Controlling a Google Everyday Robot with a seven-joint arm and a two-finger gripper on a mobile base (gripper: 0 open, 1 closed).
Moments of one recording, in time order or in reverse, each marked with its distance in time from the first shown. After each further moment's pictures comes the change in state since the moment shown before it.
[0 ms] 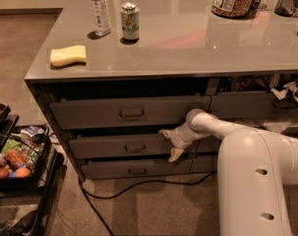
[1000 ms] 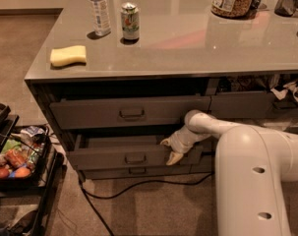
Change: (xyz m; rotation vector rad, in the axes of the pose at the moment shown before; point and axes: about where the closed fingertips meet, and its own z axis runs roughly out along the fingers) arm -0.013 0.027 -0.002 -0.098 -0.018 0.059
